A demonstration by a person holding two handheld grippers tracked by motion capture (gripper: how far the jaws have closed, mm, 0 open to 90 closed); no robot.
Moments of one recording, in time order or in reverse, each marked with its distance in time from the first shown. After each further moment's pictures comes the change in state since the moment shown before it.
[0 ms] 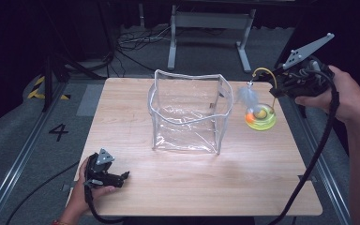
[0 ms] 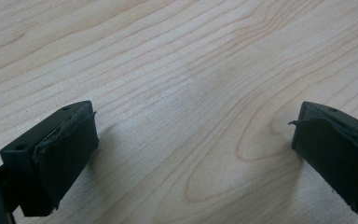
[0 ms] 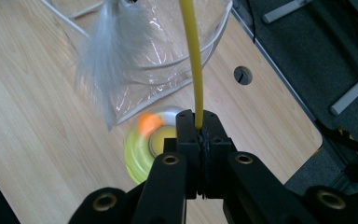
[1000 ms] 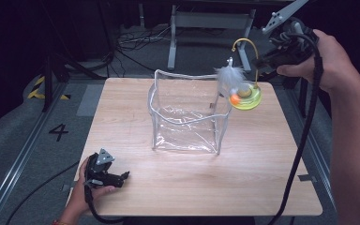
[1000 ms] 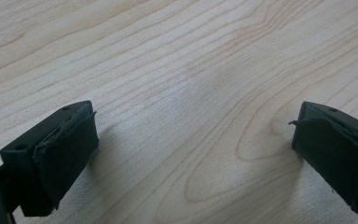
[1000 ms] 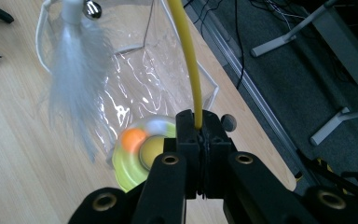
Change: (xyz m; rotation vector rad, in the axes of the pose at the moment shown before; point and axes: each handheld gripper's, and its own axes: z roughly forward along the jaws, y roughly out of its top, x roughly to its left) left arm 0.000 0.000 0.000 0.000 -0.001 -0.002; right arm 0.006 0.084 -0.020 -0.054 -0.026 -0.062
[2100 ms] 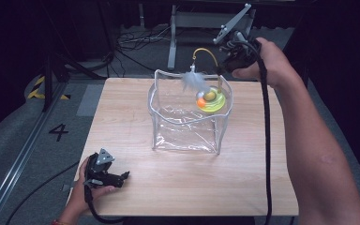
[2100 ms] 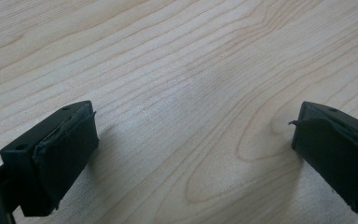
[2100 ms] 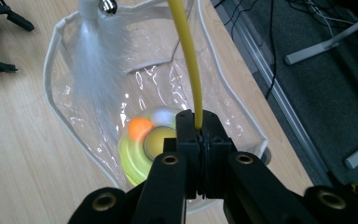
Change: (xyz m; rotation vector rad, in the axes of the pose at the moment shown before) left arm 0.001 0.000 0.000 0.001 -0.005 0.004; right arm 0.016 0.046 0.086 0.028 0.115 -0.050
